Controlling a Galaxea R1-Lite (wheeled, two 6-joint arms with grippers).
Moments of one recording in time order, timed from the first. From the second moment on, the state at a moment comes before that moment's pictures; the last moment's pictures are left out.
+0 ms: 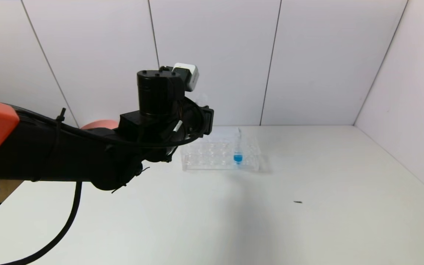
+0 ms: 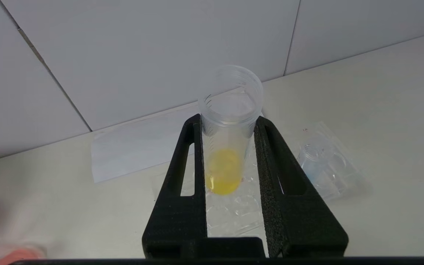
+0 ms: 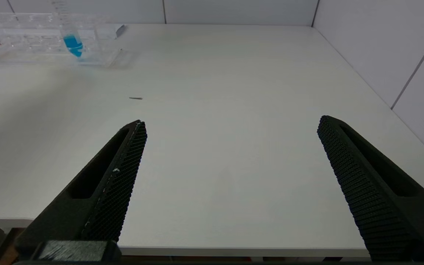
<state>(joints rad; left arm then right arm) -0.67 1.88 -1.20 -0.61 0.32 0.00 0.00 0.00 0.00 0.00 0.00 0.00</state>
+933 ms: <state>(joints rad) -0.54 1.79 -1.17 -0.55 0.30 0.00 0.00 0.00 0.00 0.00 0.00 0.00</state>
